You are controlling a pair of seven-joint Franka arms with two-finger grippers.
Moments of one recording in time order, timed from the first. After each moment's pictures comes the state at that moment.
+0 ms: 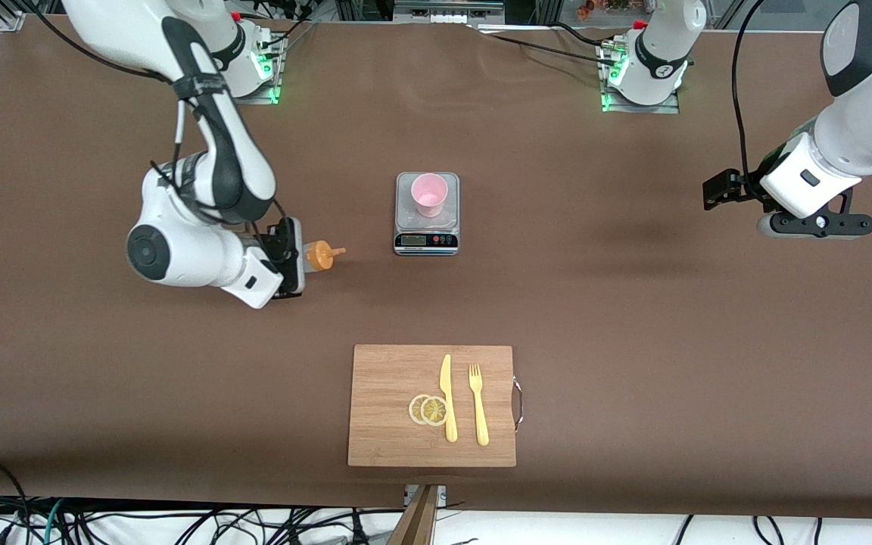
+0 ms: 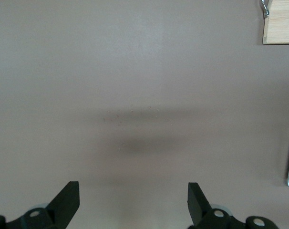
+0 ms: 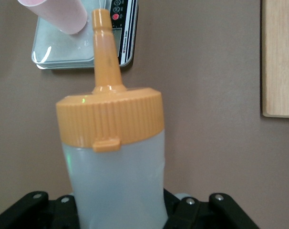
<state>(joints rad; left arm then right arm) 0.14 0.02 -0.24 -1.78 -0.01 1.66 -0.09 0.45 0.48 -0.13 -1.69 0.38 1.96 -1.46</state>
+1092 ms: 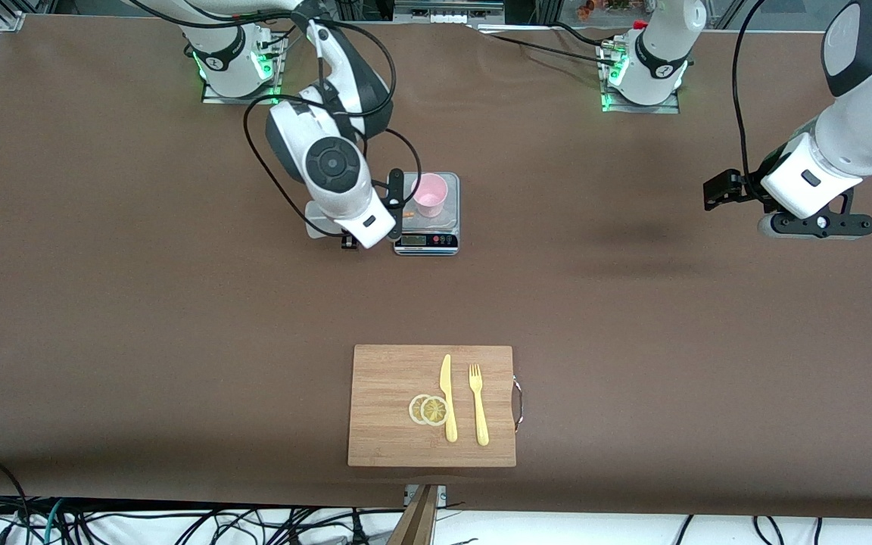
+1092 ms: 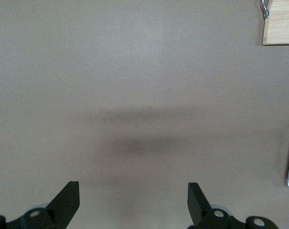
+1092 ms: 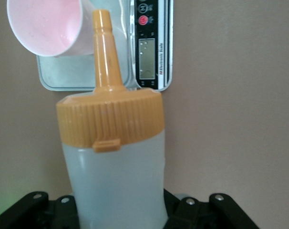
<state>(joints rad) 0.14 0.02 -0.24 -1.78 -0.01 1.66 -0.09 0.77 0.45 -0.13 -1.69 0.07 1.91 -0.94</state>
